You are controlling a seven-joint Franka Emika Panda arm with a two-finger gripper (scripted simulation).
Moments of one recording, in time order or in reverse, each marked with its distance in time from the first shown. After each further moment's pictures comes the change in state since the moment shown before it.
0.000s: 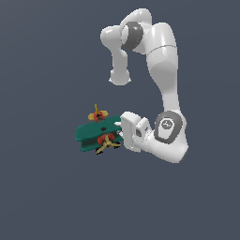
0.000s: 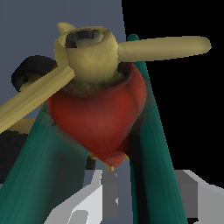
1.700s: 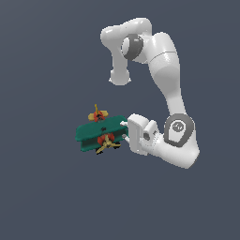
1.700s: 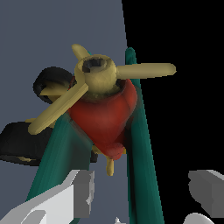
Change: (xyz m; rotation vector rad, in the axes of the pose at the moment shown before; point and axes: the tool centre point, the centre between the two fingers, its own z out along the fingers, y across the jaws) arm 0.000 0.000 -0.033 0.001 -0.002 -0.003
